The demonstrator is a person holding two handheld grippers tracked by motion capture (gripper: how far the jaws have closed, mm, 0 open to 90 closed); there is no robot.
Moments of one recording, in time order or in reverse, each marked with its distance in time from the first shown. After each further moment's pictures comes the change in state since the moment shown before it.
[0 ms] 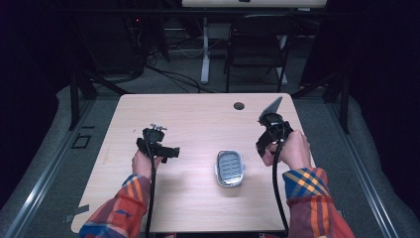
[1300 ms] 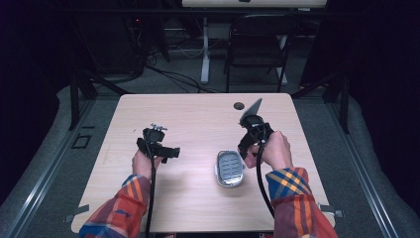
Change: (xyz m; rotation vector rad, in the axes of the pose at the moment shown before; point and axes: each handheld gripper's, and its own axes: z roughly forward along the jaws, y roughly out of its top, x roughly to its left) left arm 0.000 0.000 0.000 -0.002 -0.003 0.010; right arm 0.044 0.015 0.012 0.012 0.065 -0.087
